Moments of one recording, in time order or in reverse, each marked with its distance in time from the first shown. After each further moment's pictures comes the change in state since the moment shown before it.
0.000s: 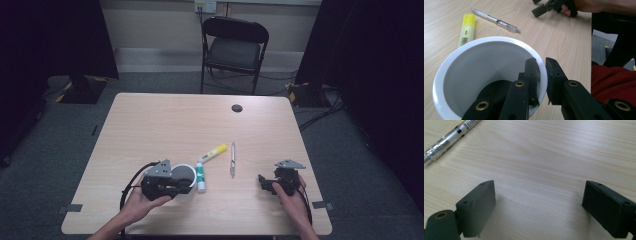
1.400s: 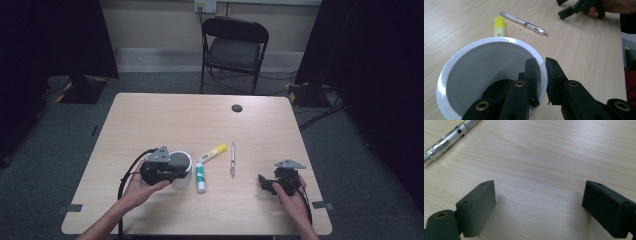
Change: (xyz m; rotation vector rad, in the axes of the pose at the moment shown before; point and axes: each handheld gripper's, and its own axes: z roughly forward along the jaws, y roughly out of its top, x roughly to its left) left arm 0.035 0.008 -0.003 0.023 0.106 -0.006; right arm 0.000 0.000 0.000 0.000 0.000 0.000
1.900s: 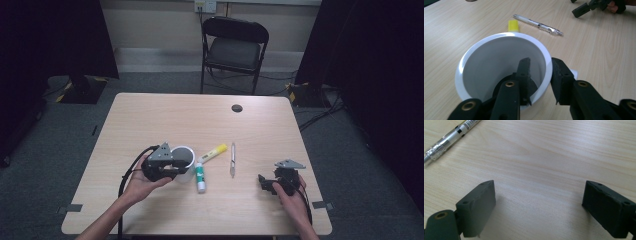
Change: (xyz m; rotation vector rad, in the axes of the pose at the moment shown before) left arm 0.008 0.007 0.006 0.013 0.099 0.072; right arm 0.000 0.000 0.000 0.000 0.002 -0.002
